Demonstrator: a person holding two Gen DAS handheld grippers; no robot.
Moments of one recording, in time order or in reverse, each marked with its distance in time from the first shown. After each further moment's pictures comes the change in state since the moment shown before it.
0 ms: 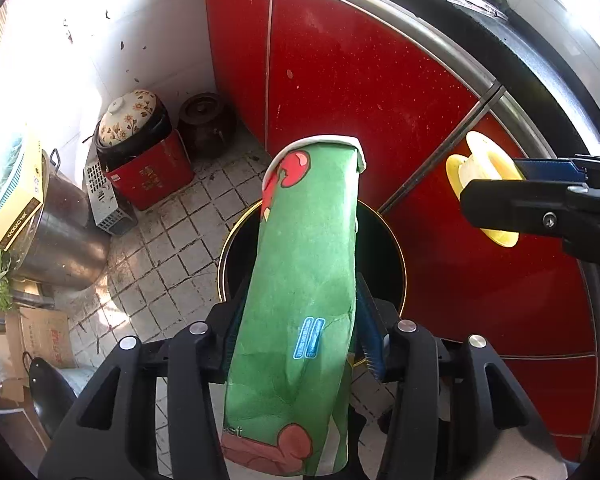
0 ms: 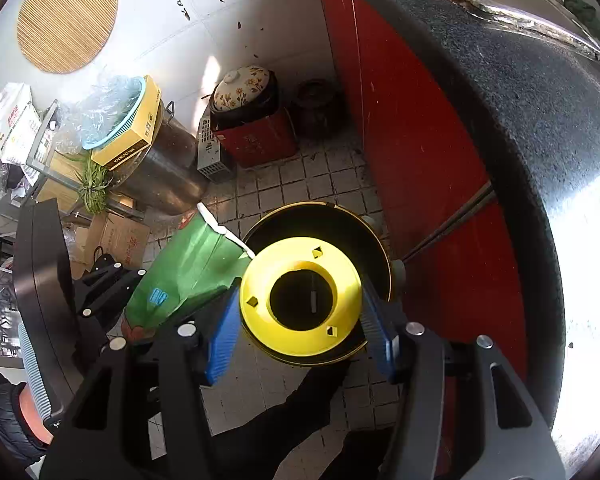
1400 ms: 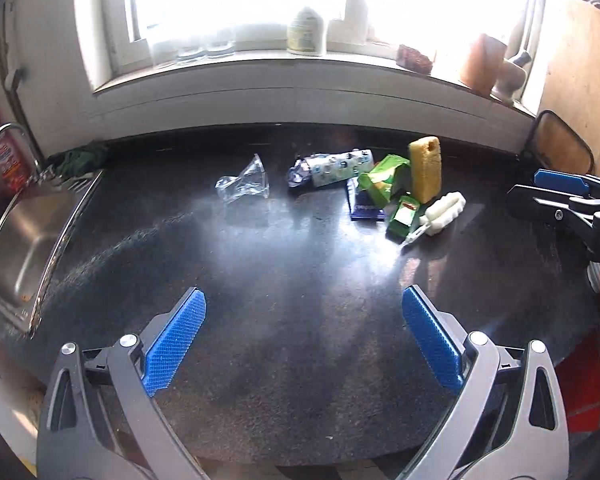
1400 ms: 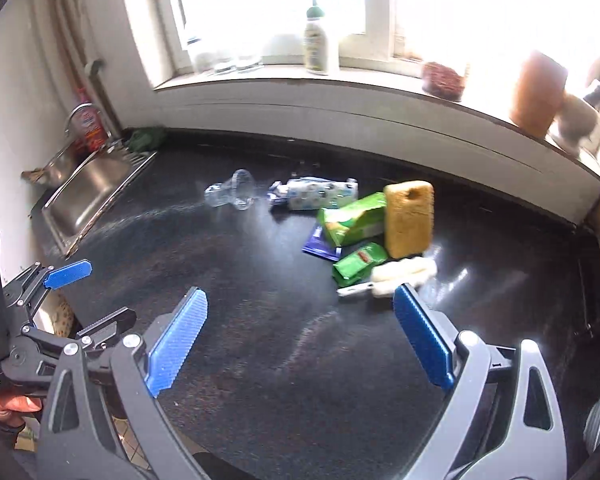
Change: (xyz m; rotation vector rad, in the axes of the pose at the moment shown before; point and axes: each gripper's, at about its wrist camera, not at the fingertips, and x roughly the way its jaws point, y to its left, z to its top) left arm -0.201 -0.454 0.001 0.890 -0.250 -0.429; right arm -0.411 -0.254 -0.376 0.869 -0.545 -0.609
